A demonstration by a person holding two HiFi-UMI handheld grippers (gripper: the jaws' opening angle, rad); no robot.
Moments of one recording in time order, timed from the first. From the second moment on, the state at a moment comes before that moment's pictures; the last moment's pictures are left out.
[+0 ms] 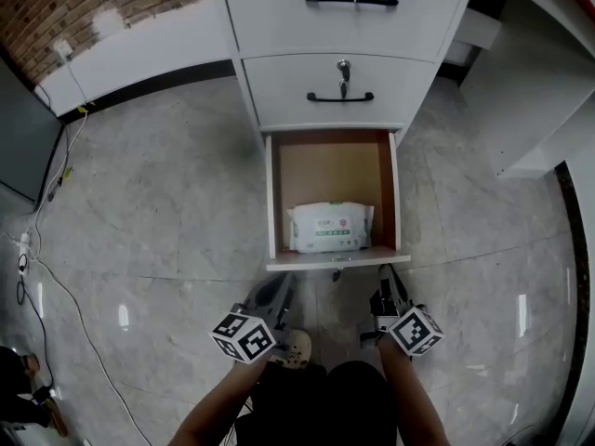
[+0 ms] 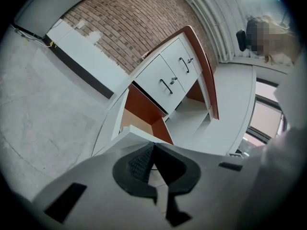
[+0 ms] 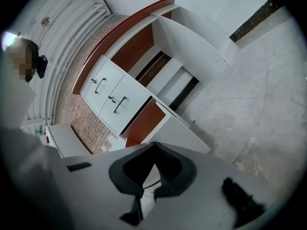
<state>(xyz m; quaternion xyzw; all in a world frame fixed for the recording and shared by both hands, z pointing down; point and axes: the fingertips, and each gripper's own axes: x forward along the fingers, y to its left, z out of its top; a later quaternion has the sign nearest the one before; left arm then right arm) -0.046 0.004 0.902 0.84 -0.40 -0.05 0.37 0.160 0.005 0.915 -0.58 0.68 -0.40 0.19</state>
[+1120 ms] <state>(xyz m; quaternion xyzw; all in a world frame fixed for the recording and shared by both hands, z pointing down) -0.046 -0.007 0.876 0.85 -0.38 -0.06 0.36 0.159 -0.007 0.886 -0.57 0.68 -0.39 0.22</state>
